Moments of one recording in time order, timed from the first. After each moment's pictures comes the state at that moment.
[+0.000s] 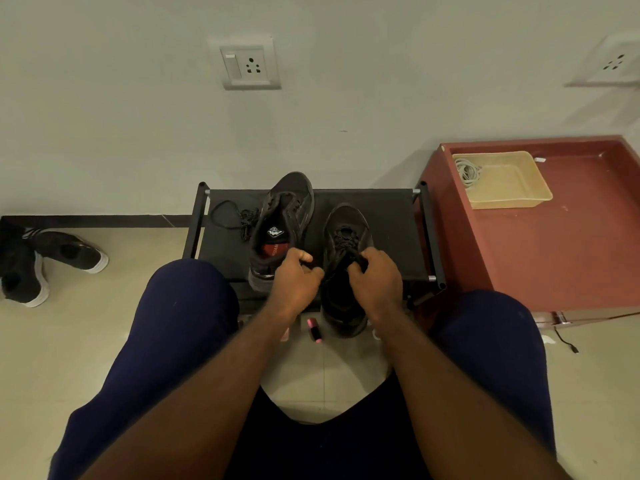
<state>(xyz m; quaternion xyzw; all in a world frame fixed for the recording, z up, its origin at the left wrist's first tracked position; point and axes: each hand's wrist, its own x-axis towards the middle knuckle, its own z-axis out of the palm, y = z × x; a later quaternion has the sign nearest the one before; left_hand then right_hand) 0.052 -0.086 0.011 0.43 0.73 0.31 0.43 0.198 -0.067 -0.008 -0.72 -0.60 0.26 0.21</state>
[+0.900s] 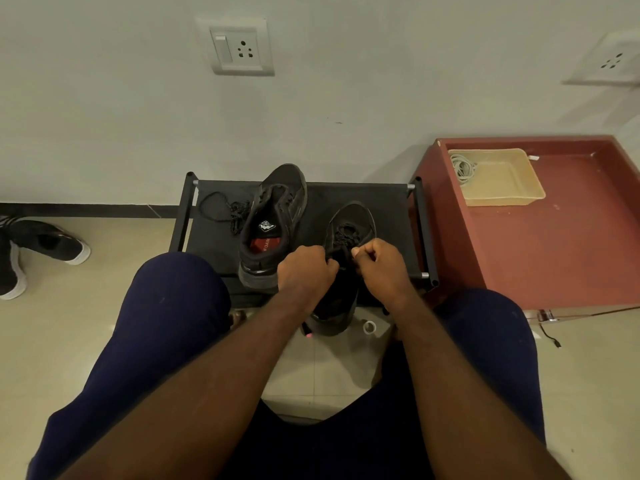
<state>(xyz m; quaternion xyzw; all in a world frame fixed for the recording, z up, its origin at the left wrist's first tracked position) 0.082 -0.064 0.012 0.63 0.75 0.05 0.19 0.227 -0.048 -0.012 -0.68 -0.56 0.40 0.26</state>
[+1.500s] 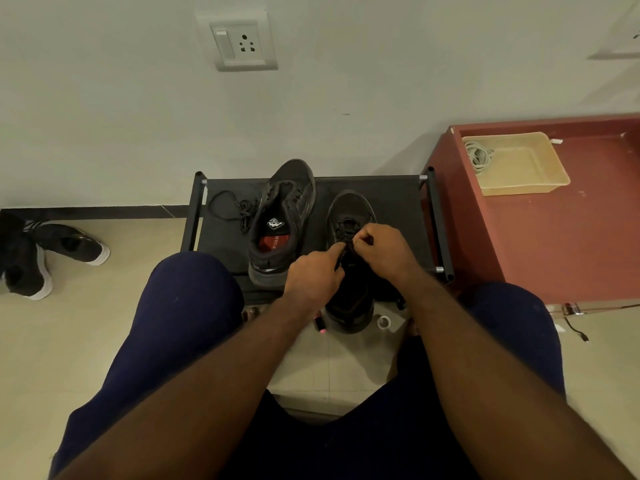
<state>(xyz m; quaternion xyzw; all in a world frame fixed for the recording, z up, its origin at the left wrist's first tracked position) 0.071 -0.072 -0.003 0.71 0.67 0.05 0.20 0.223 -0.015 -0.011 -0.63 -0.68 0.34 0.15</state>
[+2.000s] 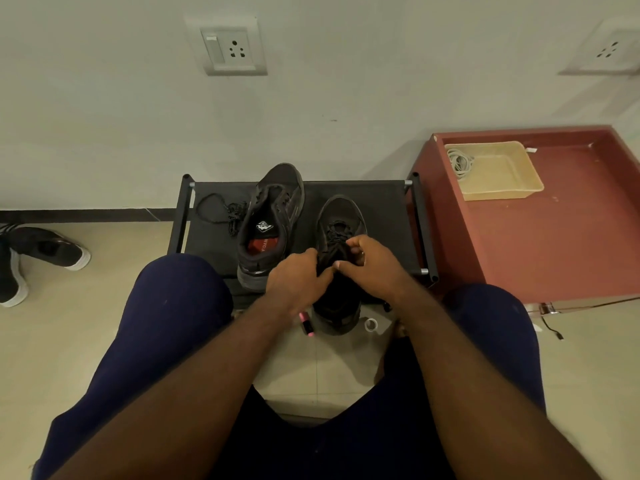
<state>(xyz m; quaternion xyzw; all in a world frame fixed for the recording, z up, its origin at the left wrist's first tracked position) 0.062 -0.074 0.010 0.66 0.71 0.04 0.24 0.227 -0.045 0.000 -0.63 -0.62 0.44 0.15</state>
